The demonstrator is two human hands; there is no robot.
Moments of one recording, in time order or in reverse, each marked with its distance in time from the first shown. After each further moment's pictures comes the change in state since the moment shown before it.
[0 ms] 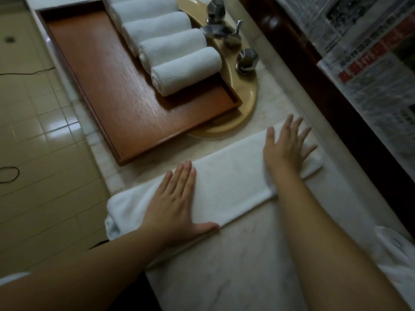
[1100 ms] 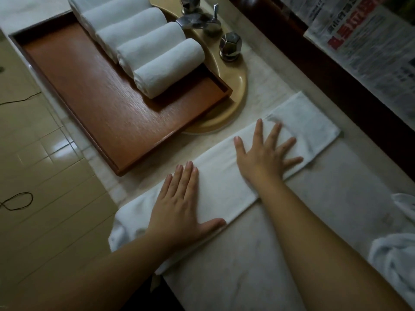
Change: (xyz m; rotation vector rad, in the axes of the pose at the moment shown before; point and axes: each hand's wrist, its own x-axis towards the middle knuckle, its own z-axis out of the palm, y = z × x) left_hand -0.005 -0.003 -0.005 0.021 -0.016 0.034; right_hand -0.068 -0.023 0.030 -0.083 -0.148 0.077
